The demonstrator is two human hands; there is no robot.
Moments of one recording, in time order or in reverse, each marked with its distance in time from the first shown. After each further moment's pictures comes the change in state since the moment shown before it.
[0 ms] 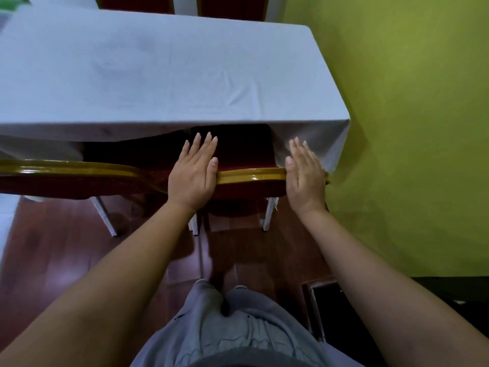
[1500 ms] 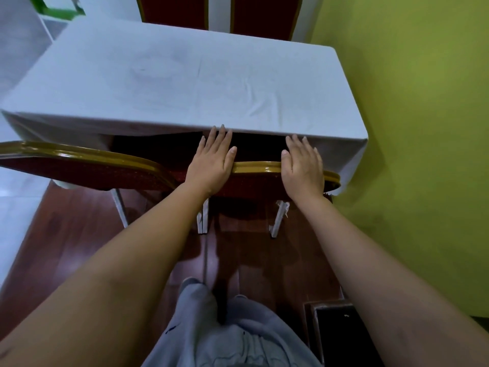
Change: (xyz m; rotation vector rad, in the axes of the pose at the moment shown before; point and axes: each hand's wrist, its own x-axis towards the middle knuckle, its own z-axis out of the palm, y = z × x) left_hand 0.032 -0.003 0.005 0.043 -0.199 -0.156; right_hand 0.041 -0.024 0.006 -0.181 -0.170 -0.030
